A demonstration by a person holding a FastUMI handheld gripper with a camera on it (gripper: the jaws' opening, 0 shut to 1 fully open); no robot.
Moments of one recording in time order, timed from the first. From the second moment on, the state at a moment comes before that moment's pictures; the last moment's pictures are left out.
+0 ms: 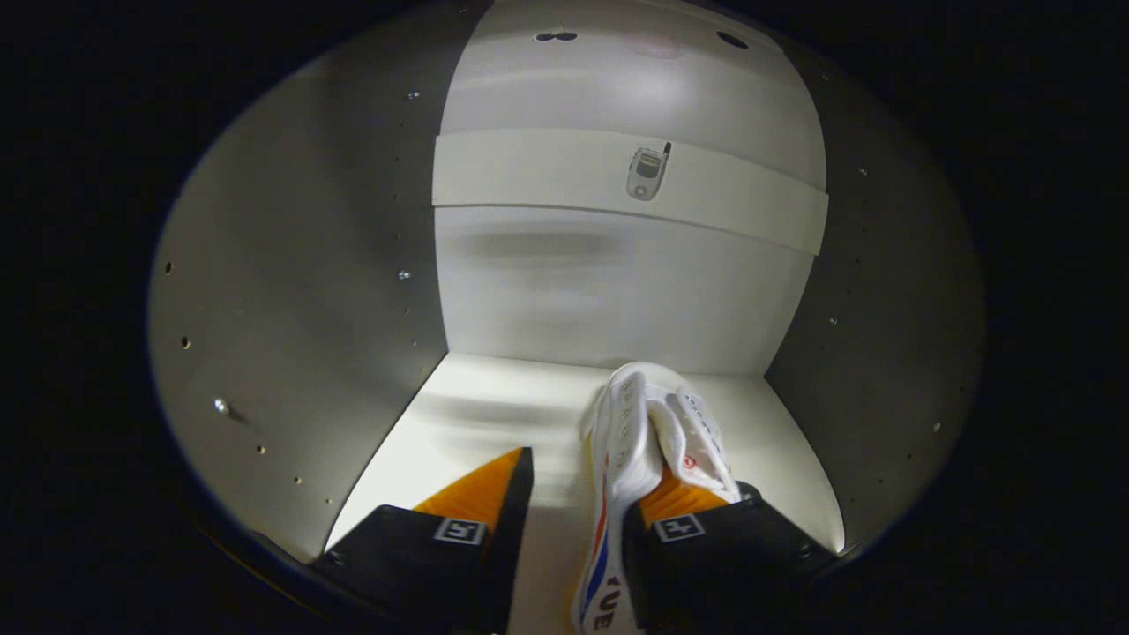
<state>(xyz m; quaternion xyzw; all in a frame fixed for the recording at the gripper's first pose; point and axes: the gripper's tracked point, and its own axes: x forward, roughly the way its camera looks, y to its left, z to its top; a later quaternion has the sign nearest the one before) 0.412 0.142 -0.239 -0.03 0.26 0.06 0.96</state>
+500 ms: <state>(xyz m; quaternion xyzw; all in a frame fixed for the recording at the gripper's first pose) 0.356 0.120 -0.165 0.01 0.17 0.03 0.98</state>
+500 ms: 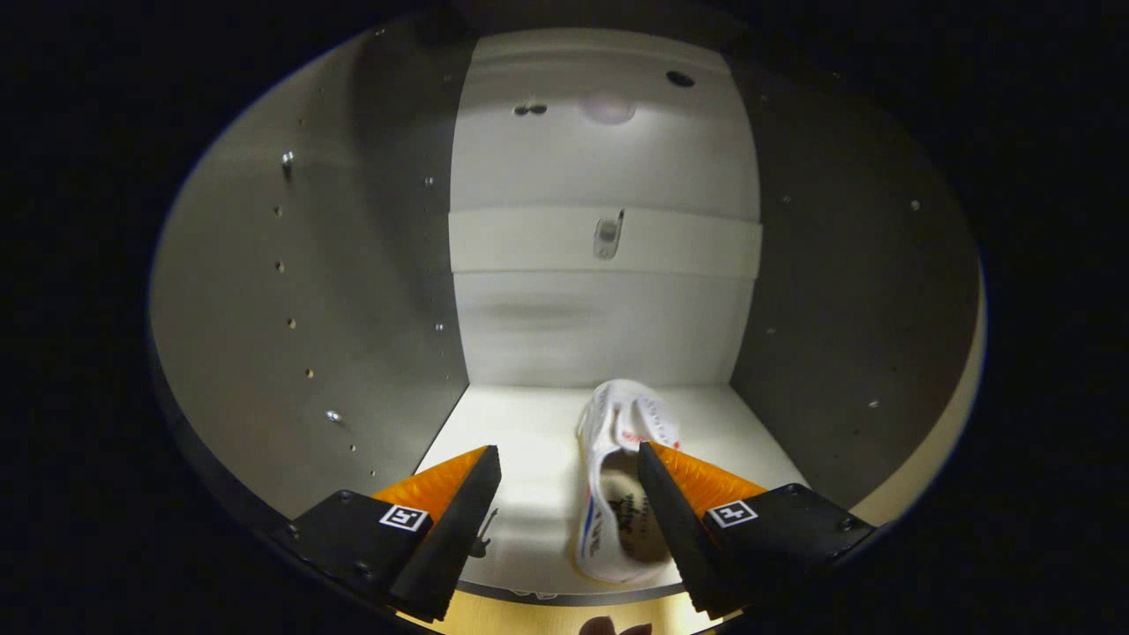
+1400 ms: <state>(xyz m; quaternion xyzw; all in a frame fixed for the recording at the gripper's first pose) 0.055 0.036 -0.016 -0.01 0.02 -0.03 1.00</state>
